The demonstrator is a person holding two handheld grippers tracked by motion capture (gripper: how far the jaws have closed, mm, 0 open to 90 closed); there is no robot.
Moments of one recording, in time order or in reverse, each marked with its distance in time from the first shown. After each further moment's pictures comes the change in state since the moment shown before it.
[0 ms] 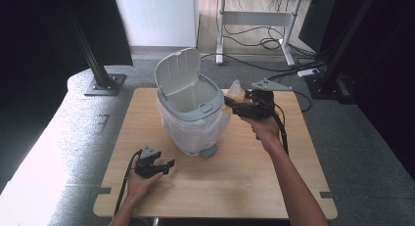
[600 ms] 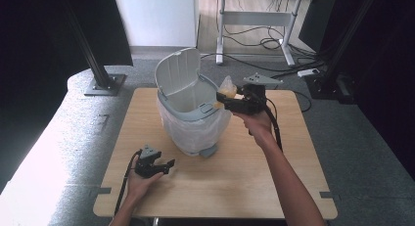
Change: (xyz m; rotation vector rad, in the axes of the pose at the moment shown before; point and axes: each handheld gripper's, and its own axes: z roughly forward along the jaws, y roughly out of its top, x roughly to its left) left arm 0.000 0.000 0.000 0.000 -0.005 -0.004; right arm 0.010 0.013 0.018 0.004 0.037 0.008
